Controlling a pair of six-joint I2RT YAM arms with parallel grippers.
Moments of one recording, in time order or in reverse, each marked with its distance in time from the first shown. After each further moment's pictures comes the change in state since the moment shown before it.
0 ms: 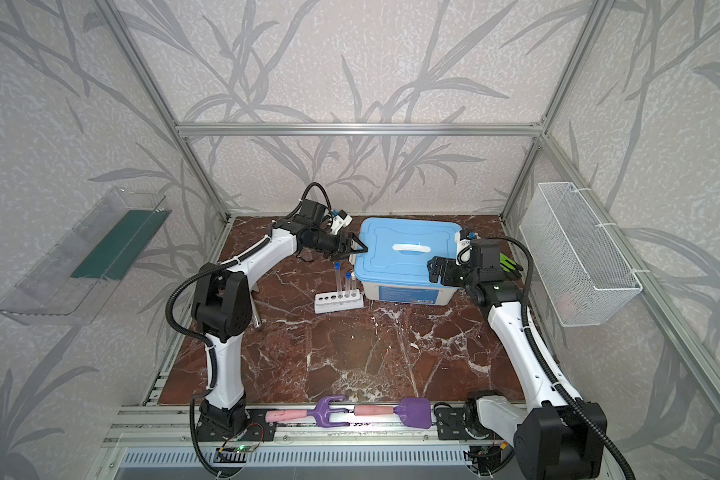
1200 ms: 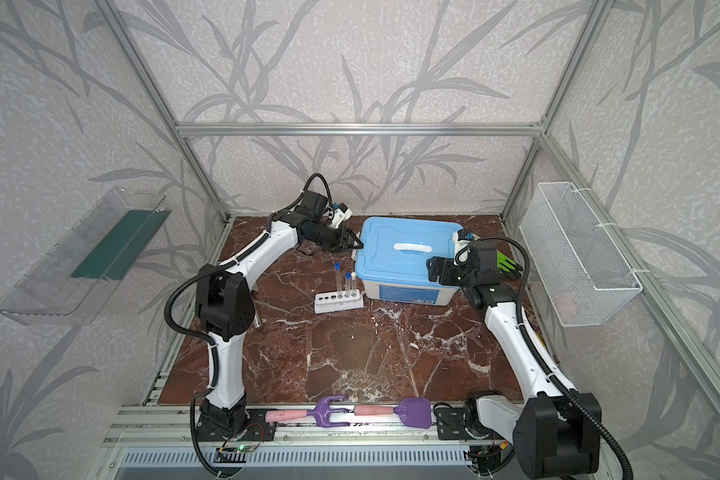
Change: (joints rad) left arm -0.023 0.027 0.175 -0.187 -0.137 0.069; right arm -0.002 0.026 -0.067 0.145 0.010 0.004
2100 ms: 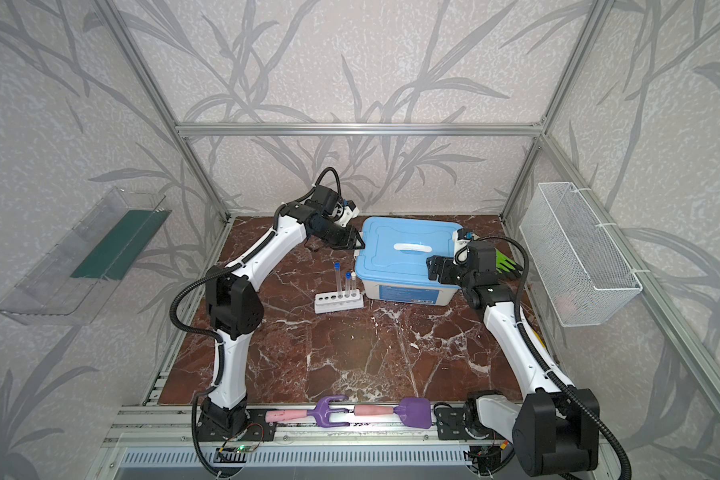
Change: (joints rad) left arm -0.062 0.050 0.183 -0.193 -0.193 0.098; right arm 0.000 0.011 -0.020 0.058 0.002 0.000
